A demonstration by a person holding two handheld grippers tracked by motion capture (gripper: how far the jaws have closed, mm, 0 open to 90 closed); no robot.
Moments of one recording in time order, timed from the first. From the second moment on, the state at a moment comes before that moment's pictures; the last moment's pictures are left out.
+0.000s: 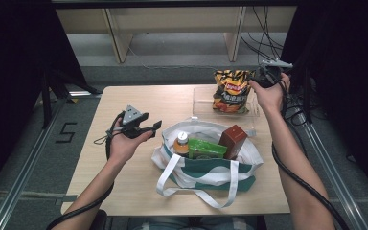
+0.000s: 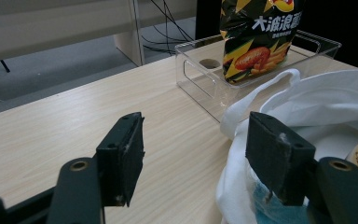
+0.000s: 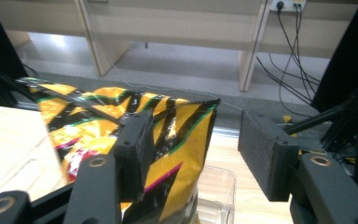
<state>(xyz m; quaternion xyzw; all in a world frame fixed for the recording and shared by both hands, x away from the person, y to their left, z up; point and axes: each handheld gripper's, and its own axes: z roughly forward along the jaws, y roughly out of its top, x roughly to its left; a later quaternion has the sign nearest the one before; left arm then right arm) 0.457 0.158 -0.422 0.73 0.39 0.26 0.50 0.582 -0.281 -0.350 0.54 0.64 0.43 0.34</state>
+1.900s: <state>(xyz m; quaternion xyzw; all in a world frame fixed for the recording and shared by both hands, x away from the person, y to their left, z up) 0.451 0.157 -0.429 0.74 0.39 0.26 0.49 0.388 -0.273 -0.348 0.47 0.67 0.51 0.25</state>
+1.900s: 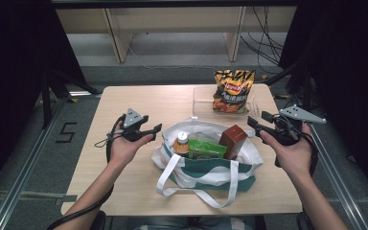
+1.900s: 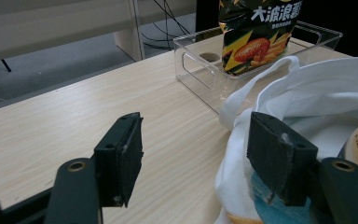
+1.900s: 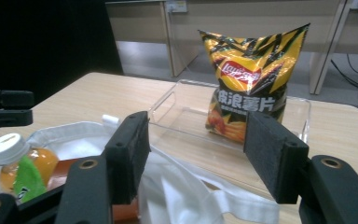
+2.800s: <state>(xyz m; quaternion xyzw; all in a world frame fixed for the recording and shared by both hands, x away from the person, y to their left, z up) 0.450 0.152 -0.423 0.74 0.38 0.26 0.49 0.369 -0.247 -0.351 0.43 0.69 0.54 0.23</state>
